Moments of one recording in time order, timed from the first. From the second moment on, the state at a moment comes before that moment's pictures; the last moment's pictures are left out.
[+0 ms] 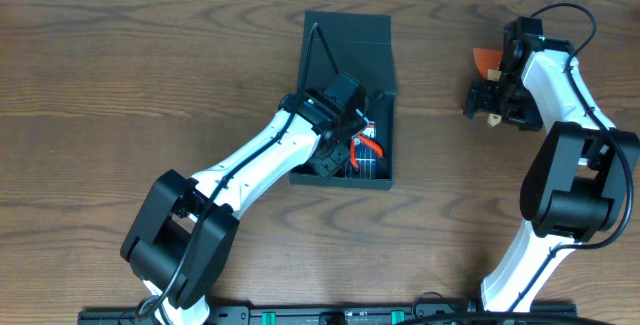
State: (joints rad) left arm -0.68 1.88 1.38 -0.89 -0.01 0.19; right arm -0.15 2.07 1.58 -1.05 0.16 0.22
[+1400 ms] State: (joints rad) left arm -0.68 1.94 1.39 -0.91 -0.01 0.24; right arm -0.15 2.07 1.58 -1.05 0.16 0.22
